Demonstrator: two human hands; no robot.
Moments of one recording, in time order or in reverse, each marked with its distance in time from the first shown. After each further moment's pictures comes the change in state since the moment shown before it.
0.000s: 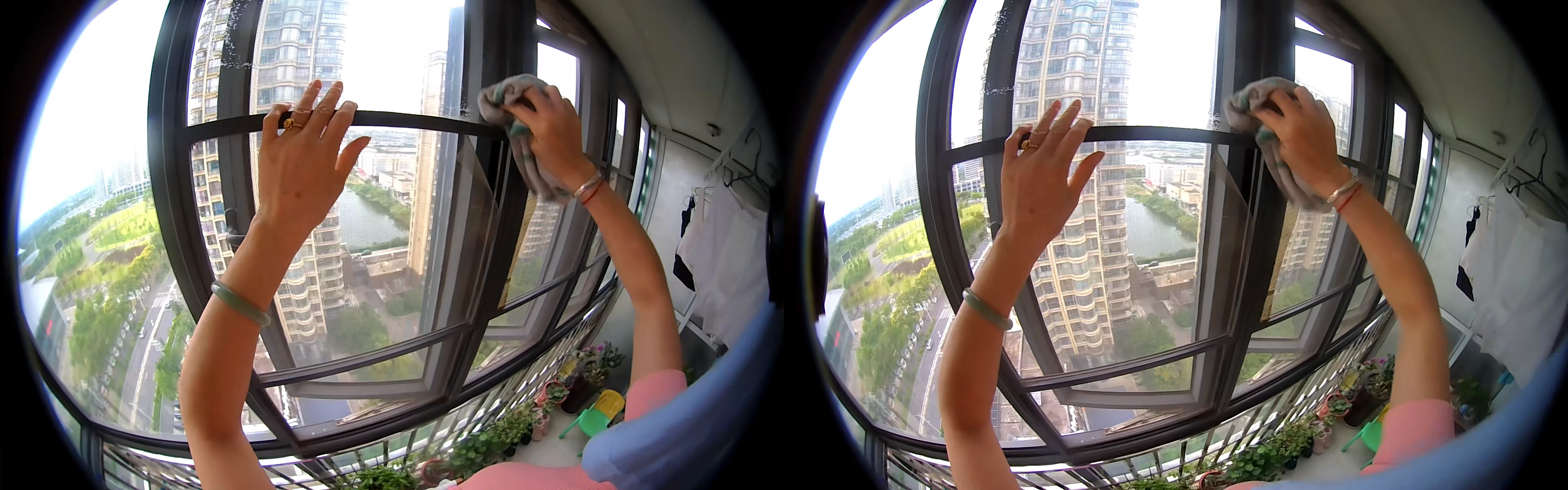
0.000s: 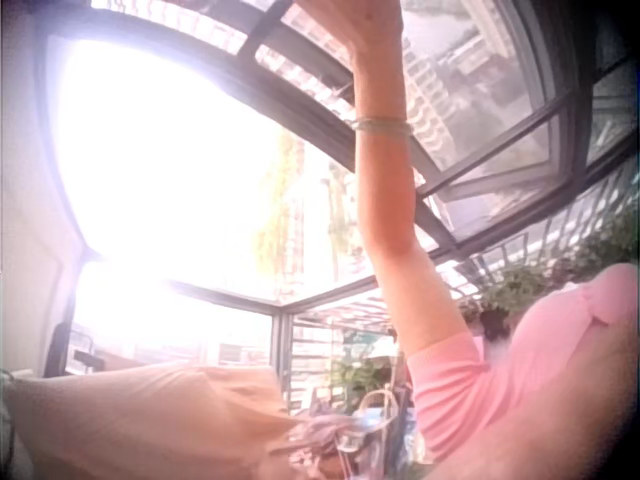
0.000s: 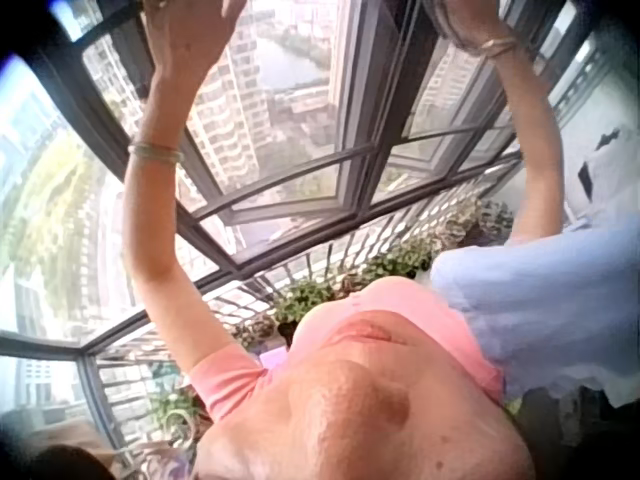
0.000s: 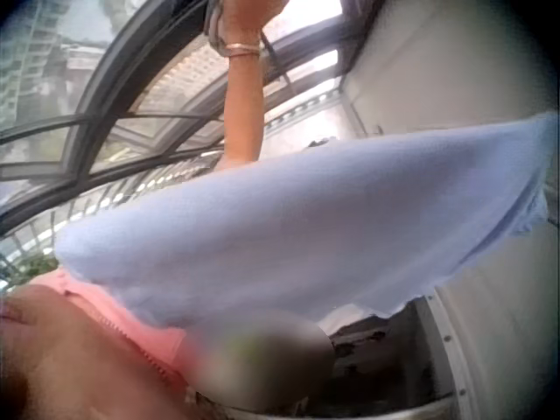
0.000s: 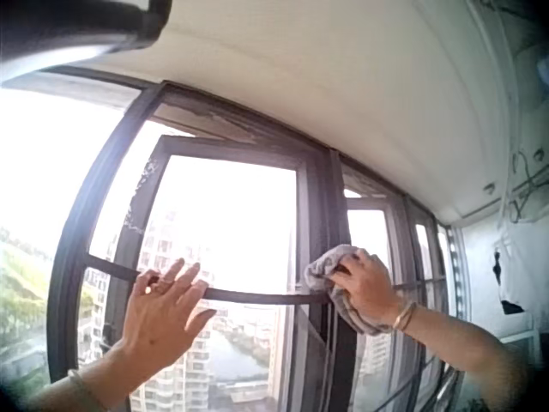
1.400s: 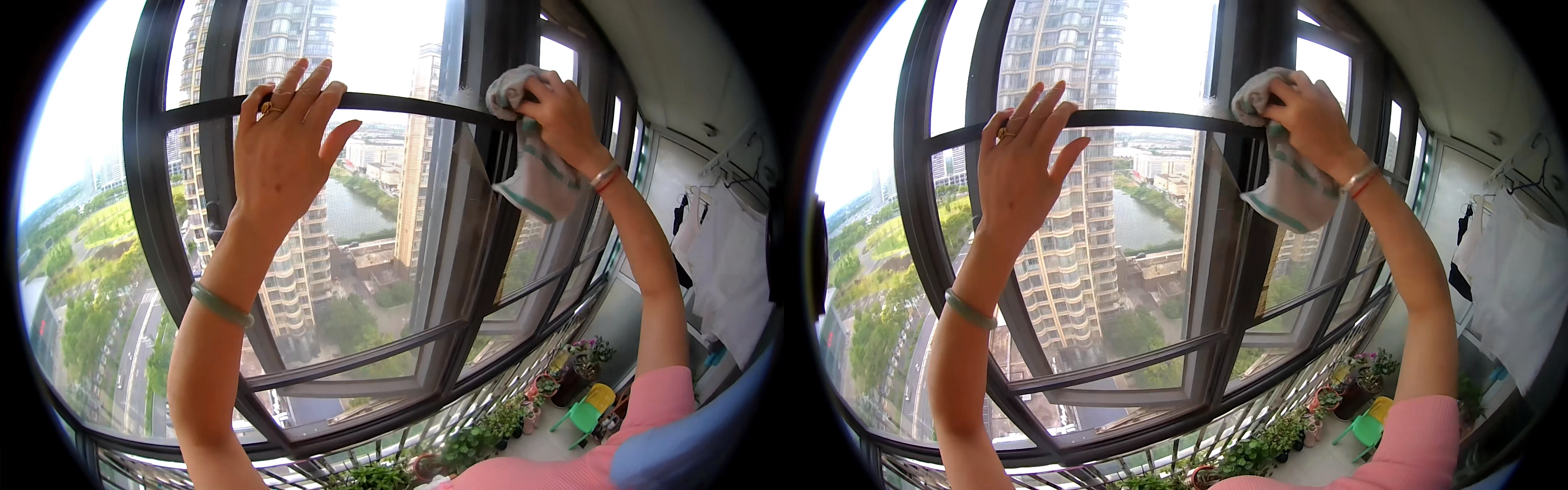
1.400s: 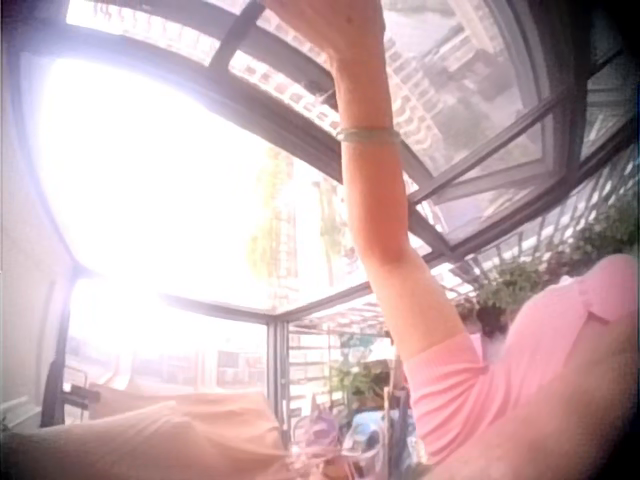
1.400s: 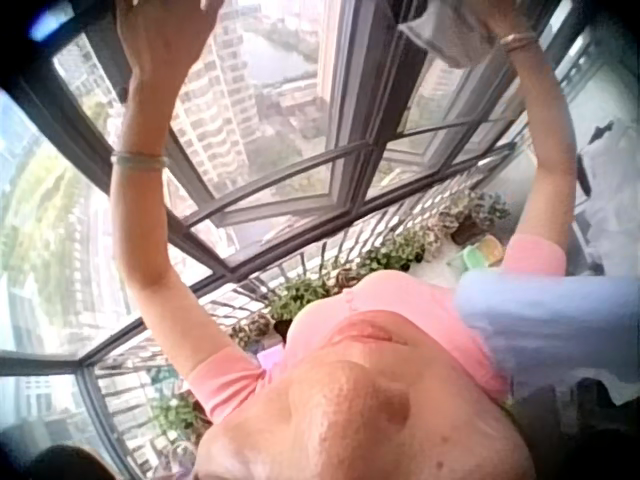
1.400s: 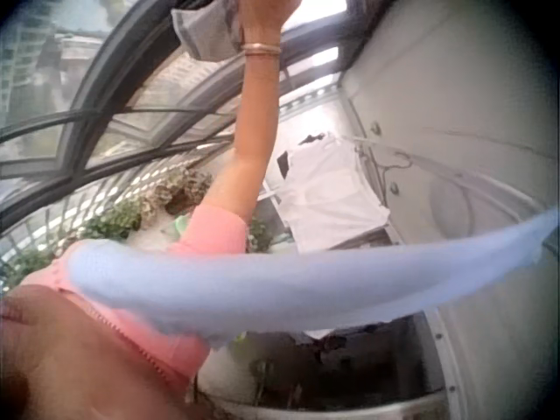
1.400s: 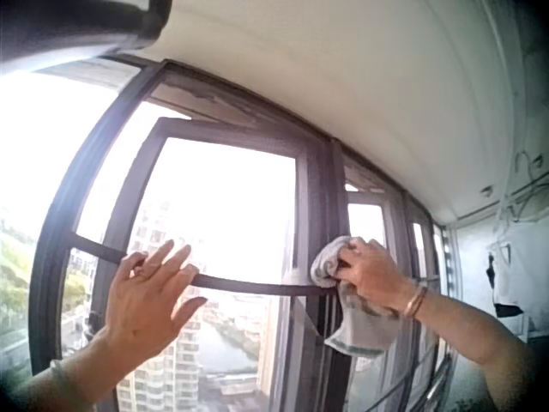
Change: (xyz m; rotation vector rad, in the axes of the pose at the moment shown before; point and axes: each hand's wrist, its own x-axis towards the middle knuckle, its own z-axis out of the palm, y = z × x) left_hand -0.003 -0.009 0.004 0.031 0.066 0.006; right_hand 0.009 0.014 -0.004 0.005 -0.097 -0.144
